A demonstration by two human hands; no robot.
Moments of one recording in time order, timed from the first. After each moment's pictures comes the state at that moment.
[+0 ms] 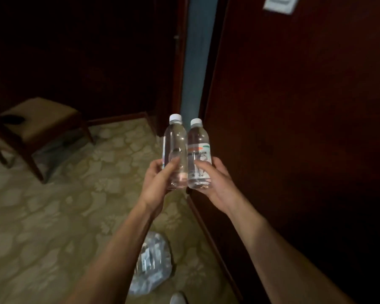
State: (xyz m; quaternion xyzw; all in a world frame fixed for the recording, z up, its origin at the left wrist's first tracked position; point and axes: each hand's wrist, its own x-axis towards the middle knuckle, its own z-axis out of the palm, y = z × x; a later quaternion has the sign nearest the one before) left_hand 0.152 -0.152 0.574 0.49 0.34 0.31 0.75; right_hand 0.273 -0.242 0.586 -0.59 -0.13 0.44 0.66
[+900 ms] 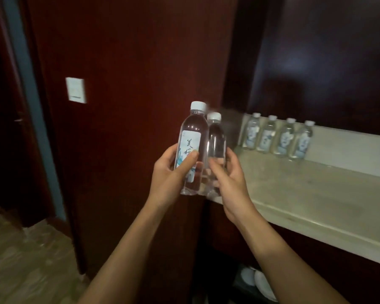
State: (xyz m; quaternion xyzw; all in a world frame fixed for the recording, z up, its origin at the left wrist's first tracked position) left_hand 0.227 -0.506 0.777 0.63 -0.09 0.23 0.73; right_hand 0.272 -0.641 0.767 -0.62 -0.16 -0.06 0.76
